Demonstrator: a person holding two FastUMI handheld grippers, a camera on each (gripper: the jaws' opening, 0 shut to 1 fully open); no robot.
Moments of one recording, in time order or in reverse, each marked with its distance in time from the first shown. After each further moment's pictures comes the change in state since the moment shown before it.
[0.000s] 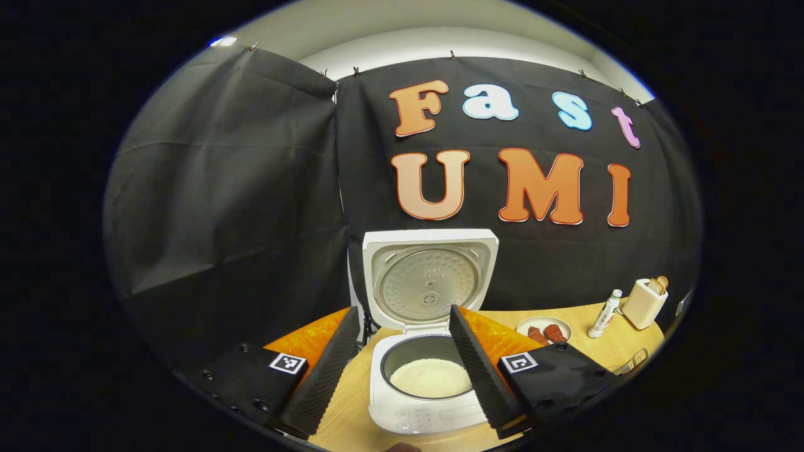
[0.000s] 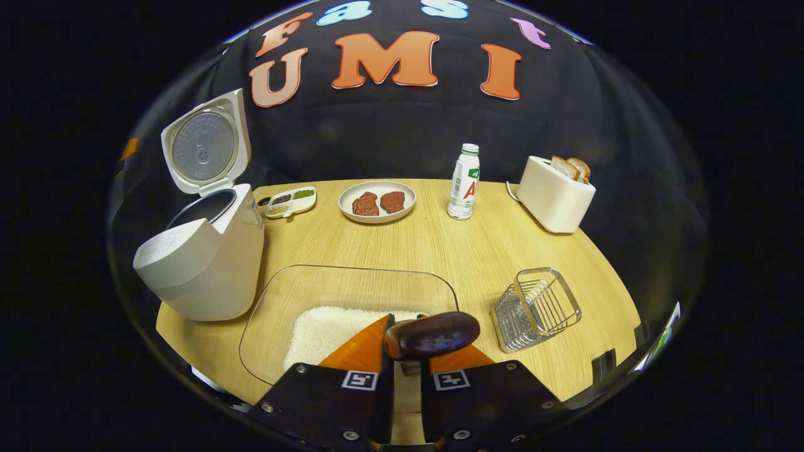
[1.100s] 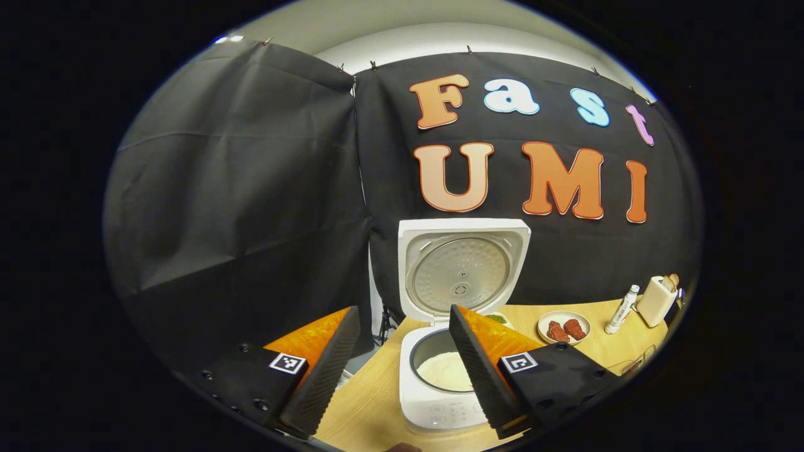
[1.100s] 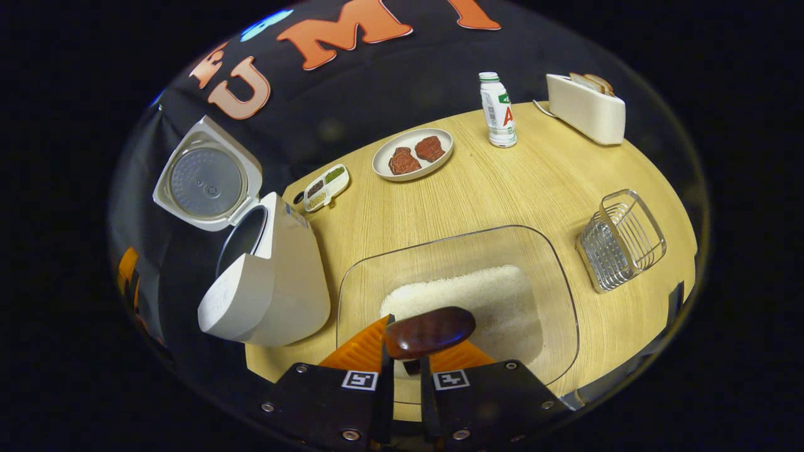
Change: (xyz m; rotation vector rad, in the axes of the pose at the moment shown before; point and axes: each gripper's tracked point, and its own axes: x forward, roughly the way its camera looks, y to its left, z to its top) left arm 0.000 0.046 -0.013 -0.003 0.025 0.087; right arm 0.008 0.083 -0.015 0.319 0.291 0.257
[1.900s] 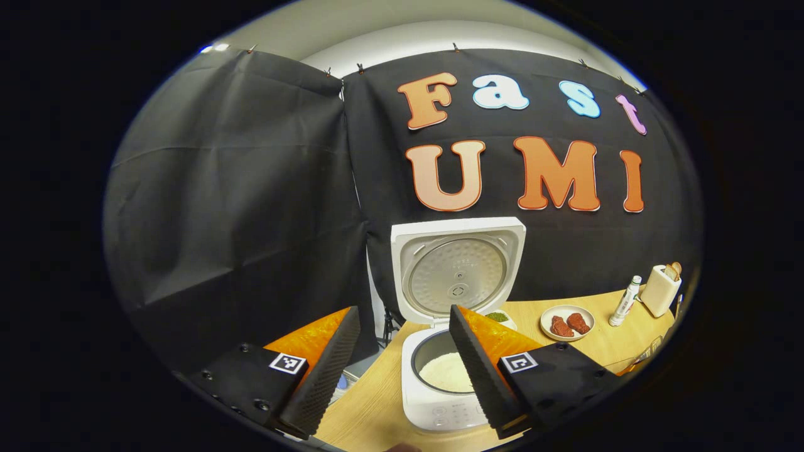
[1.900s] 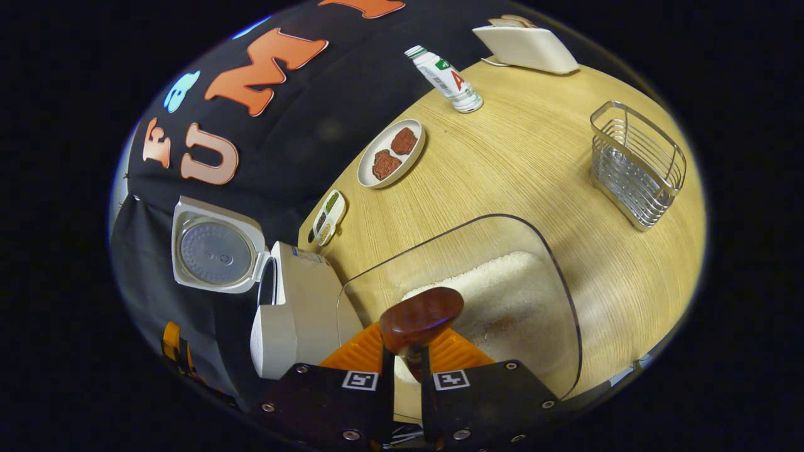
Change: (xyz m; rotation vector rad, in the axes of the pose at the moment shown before) left arm 0.004 -0.010 0.006 0.057 0.000 -0.014; right arm 0.022 -0.002 -0.006 0.390 0.020 0.159
